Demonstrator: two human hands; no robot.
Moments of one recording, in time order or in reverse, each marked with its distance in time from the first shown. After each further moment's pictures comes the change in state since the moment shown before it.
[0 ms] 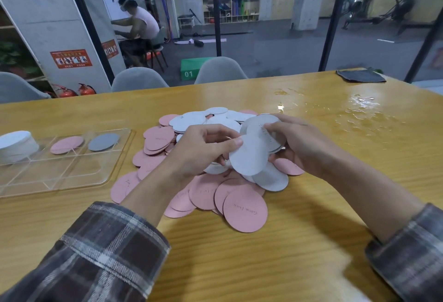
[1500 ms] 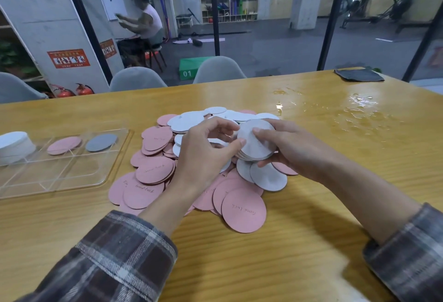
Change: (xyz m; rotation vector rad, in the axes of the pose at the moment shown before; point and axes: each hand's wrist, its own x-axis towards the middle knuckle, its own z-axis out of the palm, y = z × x) left_hand 0.000 -0.013 0.024 0.210 0.323 0.273; right_hand 0.000 0.011 0.000 -0.116 -0.158 -0.035
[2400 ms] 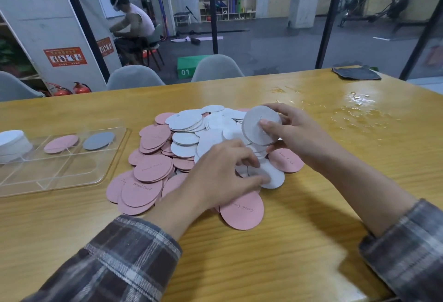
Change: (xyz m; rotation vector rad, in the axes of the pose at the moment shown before) left_hand -0.015 -0.007 0.015 0.429 -0.362 0.197; right_hand 0.006 0.001 -0.014 -0.098 0.209 -0.155
